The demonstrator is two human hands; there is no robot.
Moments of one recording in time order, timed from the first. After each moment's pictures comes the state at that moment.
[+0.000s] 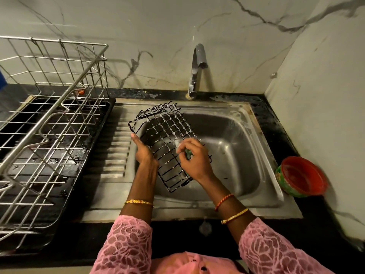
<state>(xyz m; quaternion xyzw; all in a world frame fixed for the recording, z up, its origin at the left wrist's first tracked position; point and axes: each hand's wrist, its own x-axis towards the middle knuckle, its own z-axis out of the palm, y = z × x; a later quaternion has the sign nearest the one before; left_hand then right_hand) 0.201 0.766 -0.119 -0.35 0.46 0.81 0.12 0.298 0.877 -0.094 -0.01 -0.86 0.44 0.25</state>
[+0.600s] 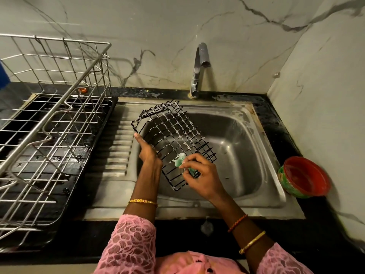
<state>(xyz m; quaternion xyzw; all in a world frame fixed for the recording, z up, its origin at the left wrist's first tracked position) 0.204 0.770 -0.119 -0.34 0.46 0.81 0.15 0.343 0.878 -0.107 0.04 -0.87 0.43 0.23</state>
